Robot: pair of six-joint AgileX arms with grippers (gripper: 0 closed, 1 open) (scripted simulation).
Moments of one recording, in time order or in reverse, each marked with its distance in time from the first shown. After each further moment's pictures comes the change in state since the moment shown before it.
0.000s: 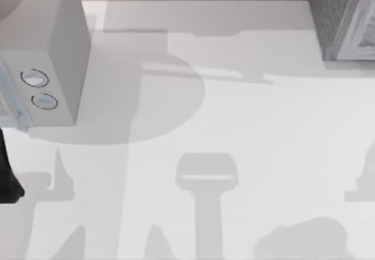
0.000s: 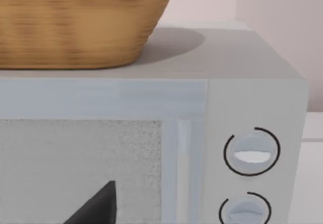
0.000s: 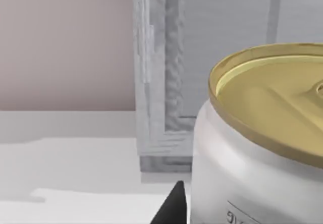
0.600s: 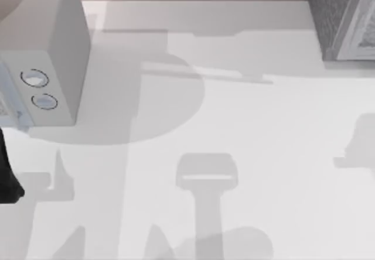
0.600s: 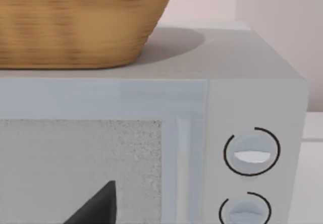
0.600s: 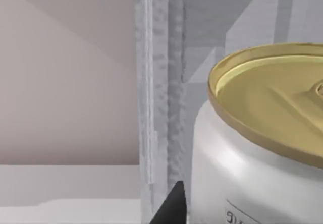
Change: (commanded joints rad) left arm 0.000 0.000 0.000 0.000 0.000 0.000; right arm 0.046 0.329 0.434 -0.105 0.048 0.004
